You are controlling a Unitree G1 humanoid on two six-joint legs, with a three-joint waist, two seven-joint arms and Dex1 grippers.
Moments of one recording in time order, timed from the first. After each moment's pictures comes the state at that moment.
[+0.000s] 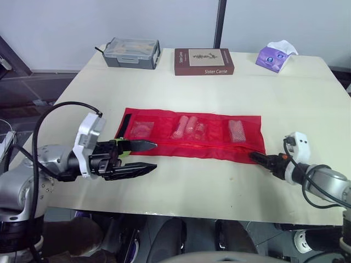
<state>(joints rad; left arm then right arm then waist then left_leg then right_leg) -0.11 0.86 0.36 -0.39 -0.87 0.76 -1.30 -0.14 -0.50 -0.36 -0.39 1.23 1.27 -0.15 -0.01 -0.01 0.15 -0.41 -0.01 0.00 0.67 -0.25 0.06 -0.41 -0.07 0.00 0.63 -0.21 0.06</state>
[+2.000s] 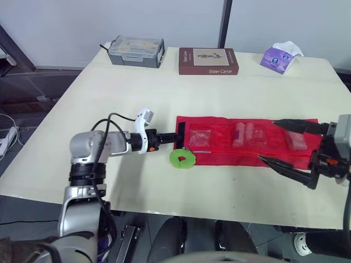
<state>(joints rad) -0.62 0.53 0.19 0.17 -0.73 1.39 -0.60 0.09 -0.99 -0.61 -0.89 1.02 0.73 0.72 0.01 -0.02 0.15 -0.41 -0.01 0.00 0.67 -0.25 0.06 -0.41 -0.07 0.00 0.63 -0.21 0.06</state>
